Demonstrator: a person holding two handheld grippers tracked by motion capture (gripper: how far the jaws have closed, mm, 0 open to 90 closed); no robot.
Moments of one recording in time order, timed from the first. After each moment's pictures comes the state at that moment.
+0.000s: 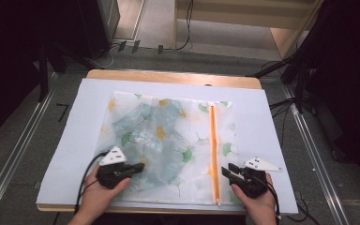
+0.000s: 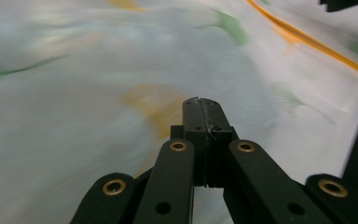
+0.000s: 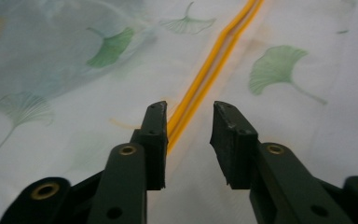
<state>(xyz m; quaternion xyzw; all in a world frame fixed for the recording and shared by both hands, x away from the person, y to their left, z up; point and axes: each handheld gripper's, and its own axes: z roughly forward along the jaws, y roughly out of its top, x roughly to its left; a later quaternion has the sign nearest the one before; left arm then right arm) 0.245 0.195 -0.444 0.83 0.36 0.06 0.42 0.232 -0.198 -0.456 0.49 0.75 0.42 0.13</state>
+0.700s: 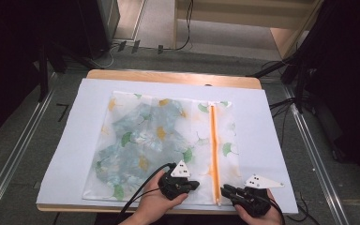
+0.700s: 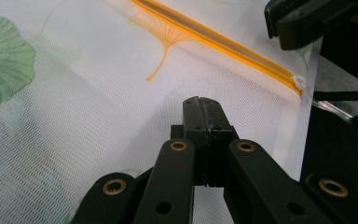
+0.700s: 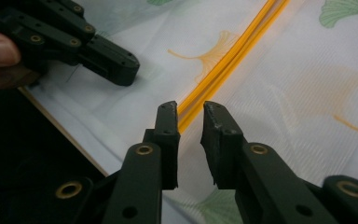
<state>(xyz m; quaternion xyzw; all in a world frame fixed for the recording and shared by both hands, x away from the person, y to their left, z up) 0.243 0.059 -0.480 0.87 0.27 0.00 0.40 0.194 -0.207 -0.470 0.45 0.78 0.43 0.05</state>
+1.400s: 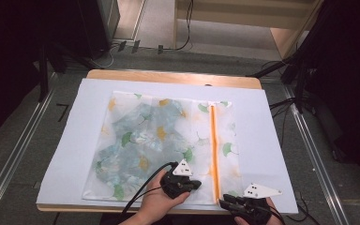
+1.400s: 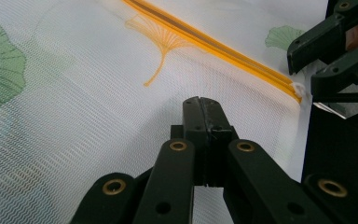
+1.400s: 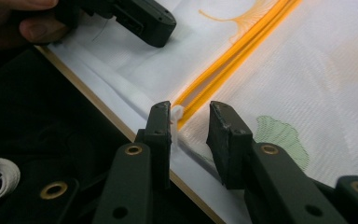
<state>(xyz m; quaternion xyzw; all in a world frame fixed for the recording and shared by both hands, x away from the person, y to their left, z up) 0.247 0.056 -0.481 0.87 0.28 -0.02 0.41 0.178 -0.207 -0.477 0.41 0.81 0.42 0.03</state>
